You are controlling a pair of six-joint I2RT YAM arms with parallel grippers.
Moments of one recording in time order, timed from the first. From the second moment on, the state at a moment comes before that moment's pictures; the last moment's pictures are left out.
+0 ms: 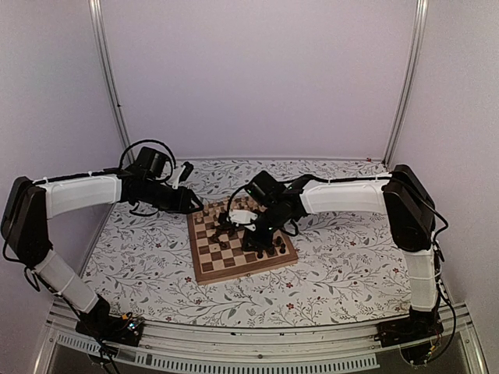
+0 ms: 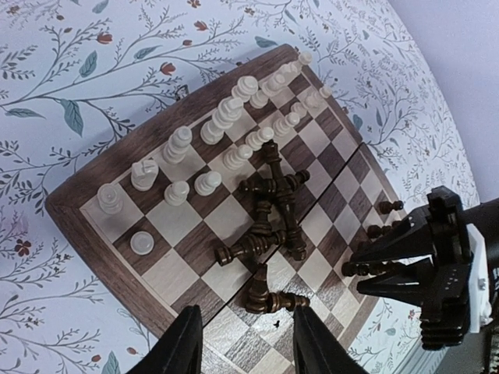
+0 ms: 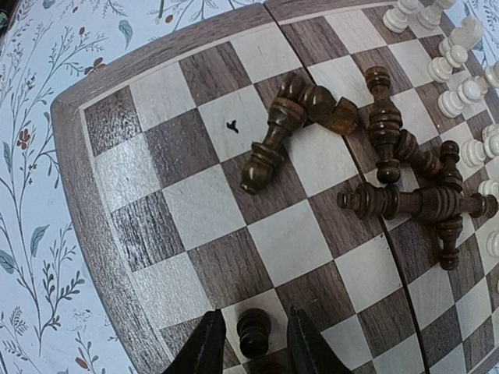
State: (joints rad) left arm -0.42 1.54 1.02 -0.34 0.38 -0.24; right arm 0.94 2.13 1.61 -0.53 -0.27 -0.46
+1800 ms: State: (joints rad) left arm -0.45 1.71 1.04 -0.40 0.42 -0.24; right arm 1.00 2.36 1.91 -0.55 -0.28 -0.42
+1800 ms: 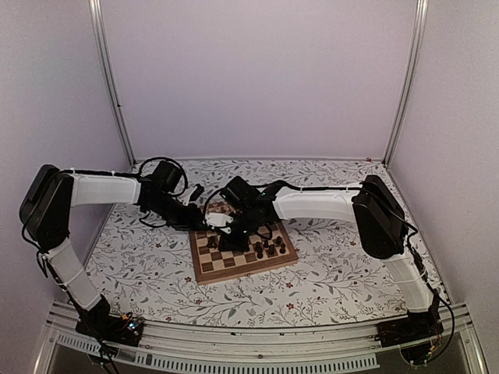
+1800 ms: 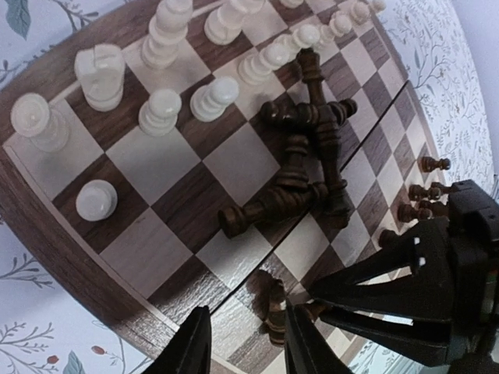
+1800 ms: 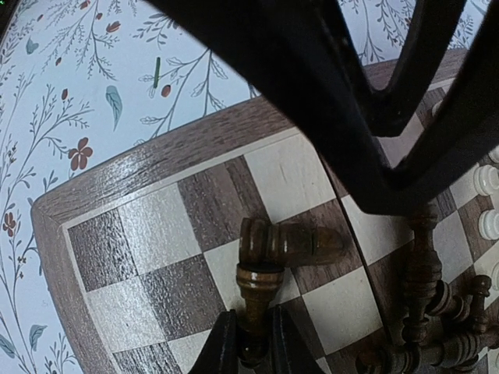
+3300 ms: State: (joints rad) left arm -0.45 1.81 1.07 -0.44 0.52 -0.28; right arm 1.02 2.34 1.88 -0.55 -0.23 -0.46
